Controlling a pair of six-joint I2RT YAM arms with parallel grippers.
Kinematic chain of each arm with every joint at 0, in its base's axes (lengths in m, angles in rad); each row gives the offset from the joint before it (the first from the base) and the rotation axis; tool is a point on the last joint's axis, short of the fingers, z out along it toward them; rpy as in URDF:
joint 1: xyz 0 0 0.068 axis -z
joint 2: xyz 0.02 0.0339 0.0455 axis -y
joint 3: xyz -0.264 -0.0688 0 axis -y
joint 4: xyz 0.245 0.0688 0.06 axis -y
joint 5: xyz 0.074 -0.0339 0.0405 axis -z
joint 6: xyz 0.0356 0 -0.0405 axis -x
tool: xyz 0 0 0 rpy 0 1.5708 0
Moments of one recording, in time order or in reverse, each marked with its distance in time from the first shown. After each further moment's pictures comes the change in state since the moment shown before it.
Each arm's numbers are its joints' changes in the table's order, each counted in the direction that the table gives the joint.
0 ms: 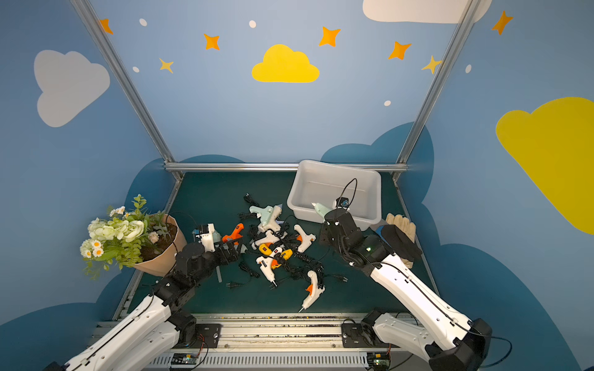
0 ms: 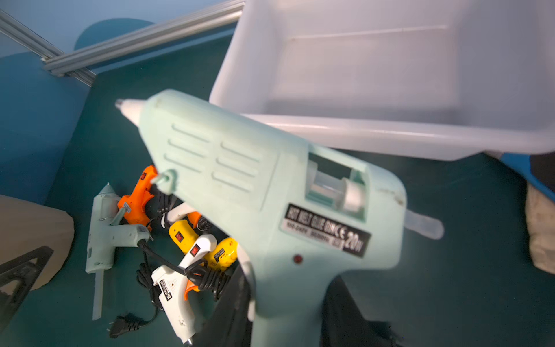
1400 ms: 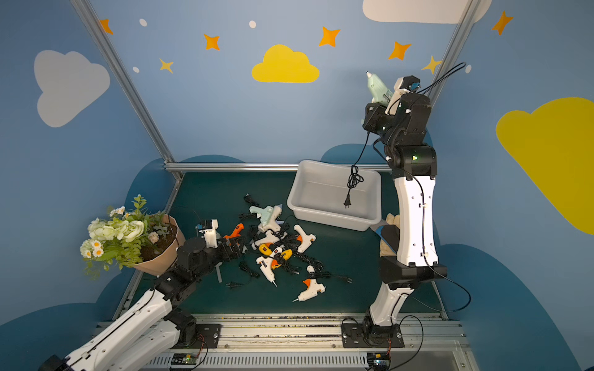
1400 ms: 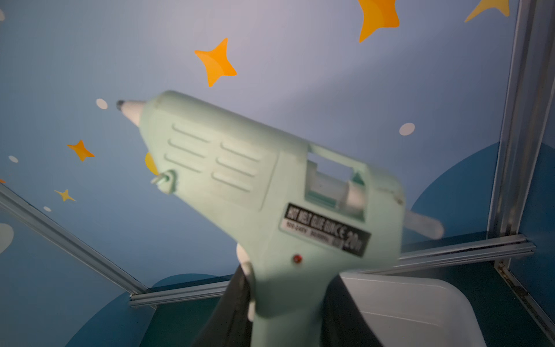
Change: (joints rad) left arm 0.000 -0.062 0.069 -0.014 0.048 -0.027; right arm 0.636 -0.785 1.423 -0.050 -0.433 0.144
